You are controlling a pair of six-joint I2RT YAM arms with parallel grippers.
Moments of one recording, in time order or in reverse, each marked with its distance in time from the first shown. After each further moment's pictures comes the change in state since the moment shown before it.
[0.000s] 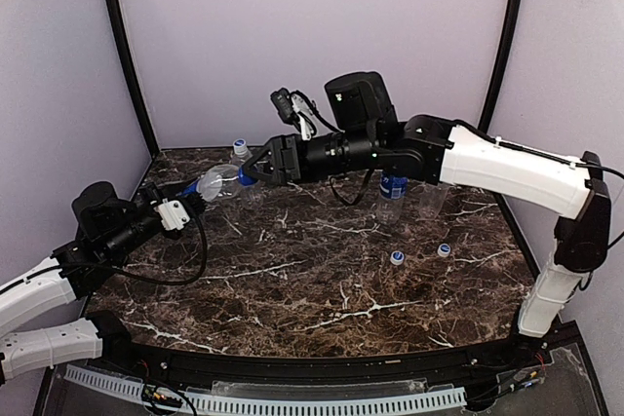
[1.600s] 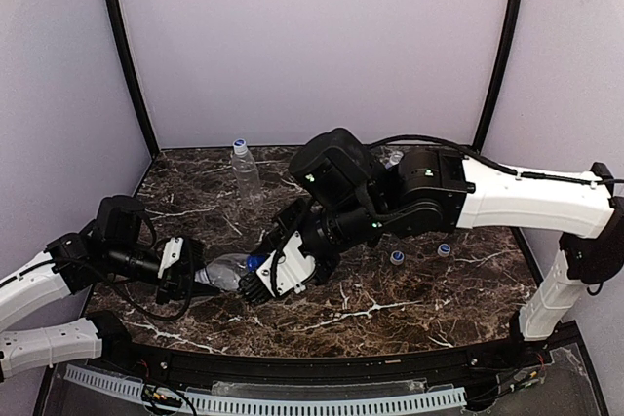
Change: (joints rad) left arm -0.019 0.001 0.076 -0.701 0.712 -0.426; right arm 0.296 -0.051 -0.019 -0.372 0.216 -1.749
